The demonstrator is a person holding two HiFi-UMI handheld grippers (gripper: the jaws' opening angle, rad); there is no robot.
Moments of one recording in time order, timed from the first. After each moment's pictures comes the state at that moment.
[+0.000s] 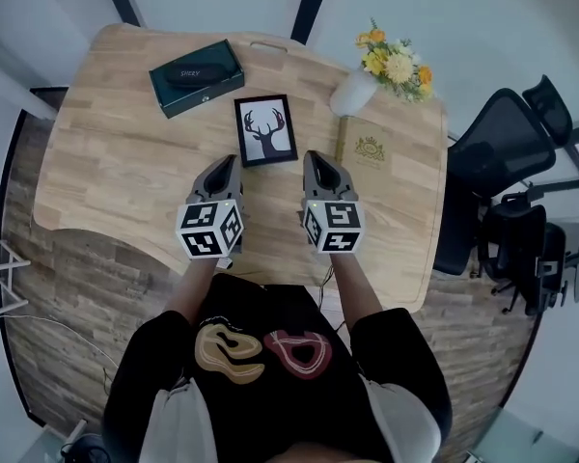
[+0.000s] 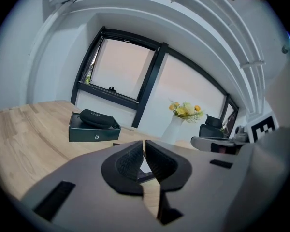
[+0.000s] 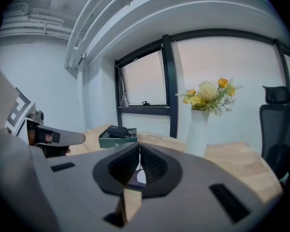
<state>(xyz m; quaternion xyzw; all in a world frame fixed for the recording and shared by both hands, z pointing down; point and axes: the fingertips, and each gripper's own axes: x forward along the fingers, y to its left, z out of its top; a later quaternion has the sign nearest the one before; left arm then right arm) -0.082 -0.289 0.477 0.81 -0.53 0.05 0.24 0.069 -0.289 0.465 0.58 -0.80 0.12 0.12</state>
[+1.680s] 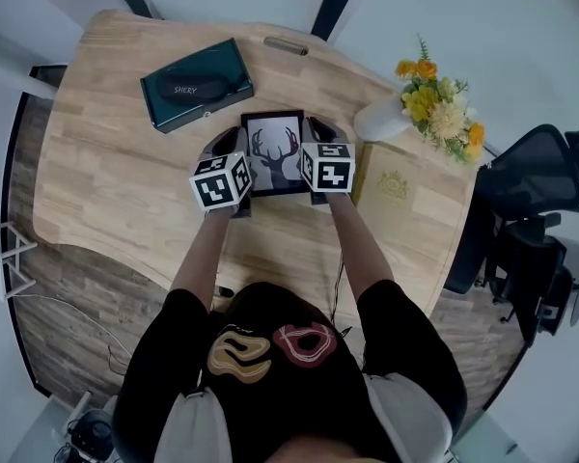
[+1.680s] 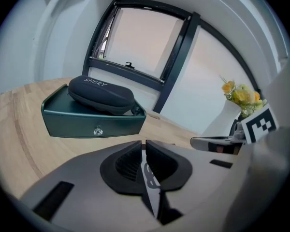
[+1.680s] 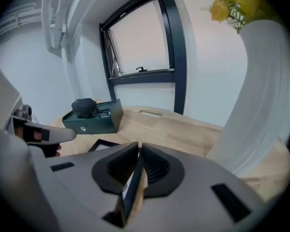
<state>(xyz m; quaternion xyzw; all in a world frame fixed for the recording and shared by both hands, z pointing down) -0.087 -0.464 0.598 0.74 -0.57 0.12 0.34 0.067 -0.490 0.601 0.54 -0.77 0.23 0.24</state>
